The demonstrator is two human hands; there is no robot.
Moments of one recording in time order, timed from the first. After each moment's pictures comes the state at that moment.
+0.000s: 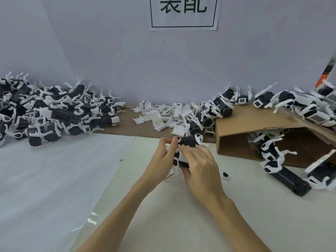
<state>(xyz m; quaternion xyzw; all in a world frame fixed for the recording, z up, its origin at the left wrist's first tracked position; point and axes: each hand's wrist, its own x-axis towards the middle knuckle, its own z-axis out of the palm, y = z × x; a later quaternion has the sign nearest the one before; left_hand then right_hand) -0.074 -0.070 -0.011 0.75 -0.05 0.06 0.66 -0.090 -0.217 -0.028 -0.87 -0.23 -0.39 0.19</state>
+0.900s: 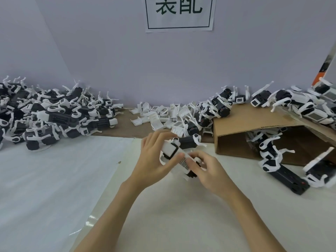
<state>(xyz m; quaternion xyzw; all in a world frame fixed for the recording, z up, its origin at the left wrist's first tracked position) -0.073 -0.043 -0.007 0.85 -0.26 0.29 0.36 -0.086 -0.253 -0.015 -0.82 -0.18 -0.04 0.54</state>
